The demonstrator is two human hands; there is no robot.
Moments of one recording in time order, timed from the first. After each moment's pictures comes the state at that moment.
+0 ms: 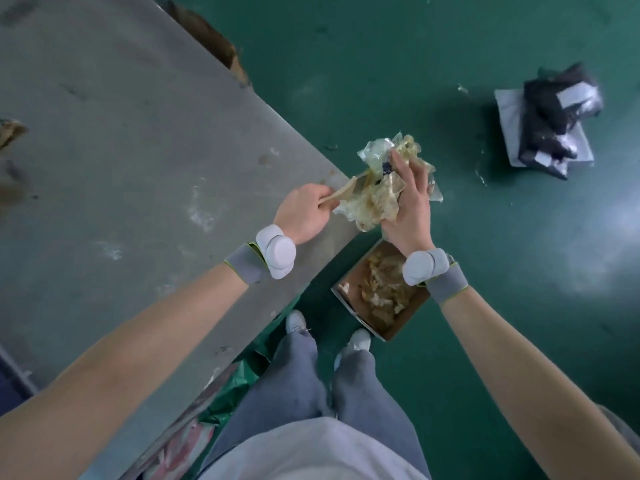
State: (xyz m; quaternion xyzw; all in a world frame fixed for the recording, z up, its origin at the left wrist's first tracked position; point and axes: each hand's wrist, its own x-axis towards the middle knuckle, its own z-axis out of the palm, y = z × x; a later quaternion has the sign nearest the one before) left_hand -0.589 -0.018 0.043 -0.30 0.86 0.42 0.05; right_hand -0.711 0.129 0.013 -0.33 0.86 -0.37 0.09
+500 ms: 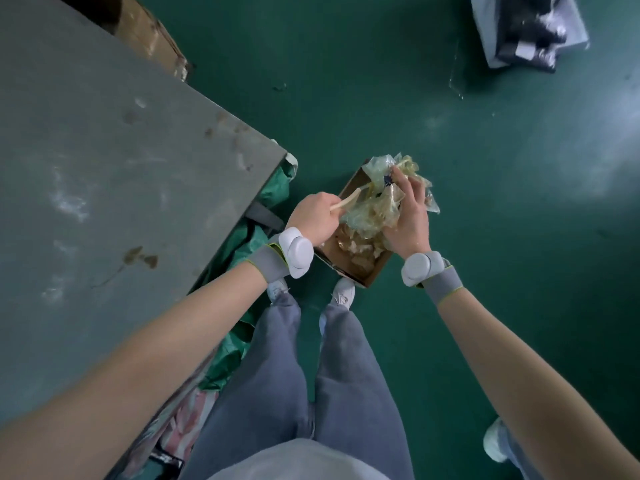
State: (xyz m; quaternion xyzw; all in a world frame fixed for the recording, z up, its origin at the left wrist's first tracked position) left_hand -0.676 0.149 -0.070 -0.26 0.85 0.41 0.21; right_hand -0.754 0.314 -0.099 -0.18 0.89 -0.36 0.21
